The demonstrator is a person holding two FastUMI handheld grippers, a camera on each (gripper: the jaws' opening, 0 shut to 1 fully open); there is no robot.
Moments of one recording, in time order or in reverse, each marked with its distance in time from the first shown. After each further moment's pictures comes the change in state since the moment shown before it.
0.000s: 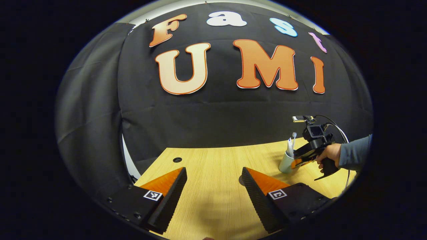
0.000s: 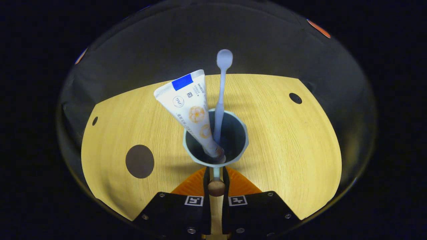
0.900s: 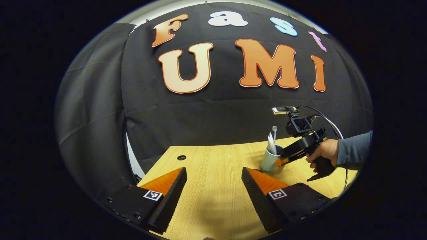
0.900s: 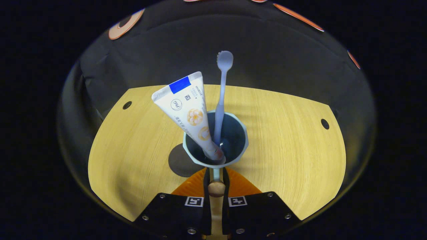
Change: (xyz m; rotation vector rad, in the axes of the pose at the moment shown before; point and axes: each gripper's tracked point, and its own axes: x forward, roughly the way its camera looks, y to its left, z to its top) left arm -0.013 0.019 -0.009 0.001 0.017 0.016; right arm 0.015 0.000 0.012 -0.199 -0.071 0.176
